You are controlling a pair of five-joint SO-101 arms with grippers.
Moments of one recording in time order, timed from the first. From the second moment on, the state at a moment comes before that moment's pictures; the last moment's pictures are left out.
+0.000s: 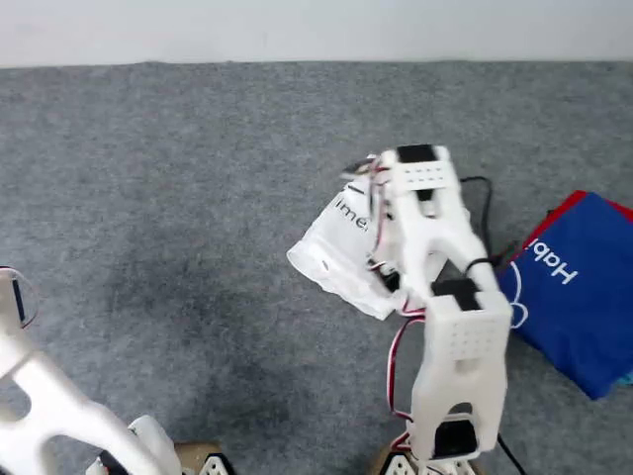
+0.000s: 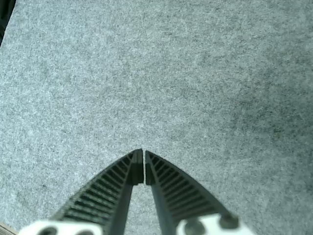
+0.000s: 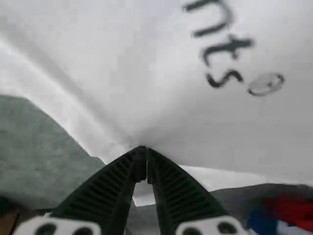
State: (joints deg) left arm -50.2 -34.6 21.0 85.2 -21.8; right arm -12.3 35.1 -17.8 99.2 24.0
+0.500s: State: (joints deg) left arm -50.2 -34.6 21.0 85.2 -21.8; right arm -15.1 26.8 -17.6 95.0 23.3
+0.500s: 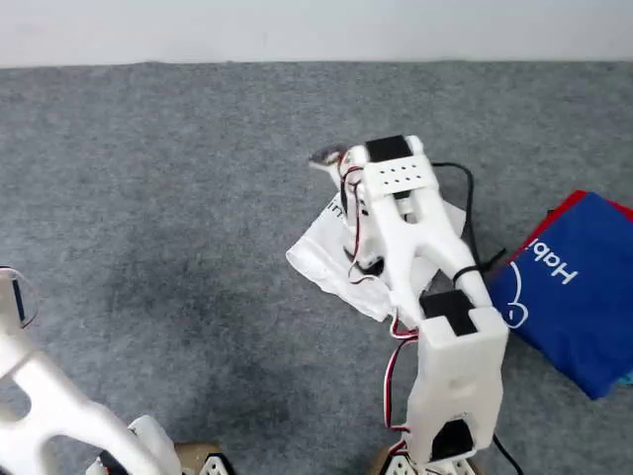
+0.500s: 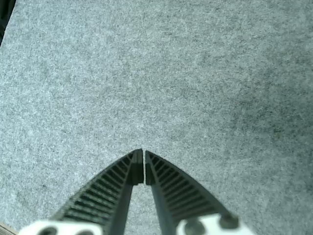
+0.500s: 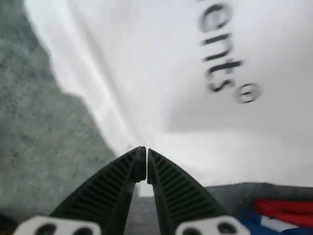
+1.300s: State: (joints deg) left arm -50.2 -34.6 21.0 85.2 -21.8; right arm -11.4 27.5 -17.6 81.3 -30.8
